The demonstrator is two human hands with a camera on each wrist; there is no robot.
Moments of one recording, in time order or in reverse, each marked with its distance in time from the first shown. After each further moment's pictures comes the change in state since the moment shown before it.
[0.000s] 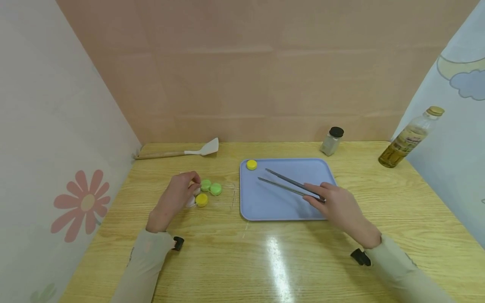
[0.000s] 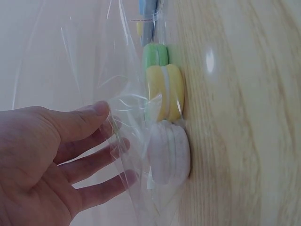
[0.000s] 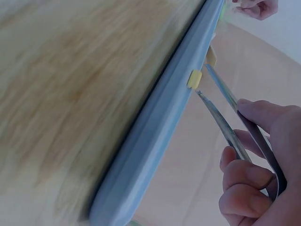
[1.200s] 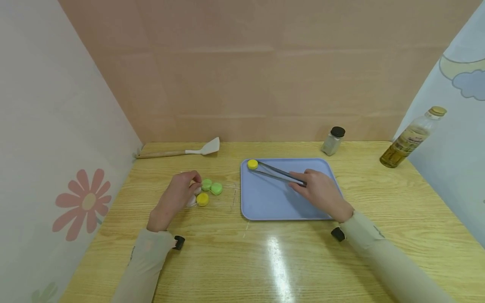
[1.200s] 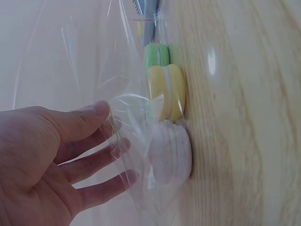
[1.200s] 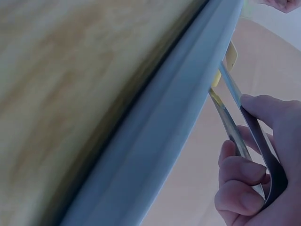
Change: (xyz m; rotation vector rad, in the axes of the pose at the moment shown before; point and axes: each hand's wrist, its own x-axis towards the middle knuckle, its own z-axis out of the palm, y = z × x) left_hand 0.000 0.001 -0.001 0.007 0.004 0.018; right_hand 0.040 0.014 0.037 0.036 -0.186 0.148
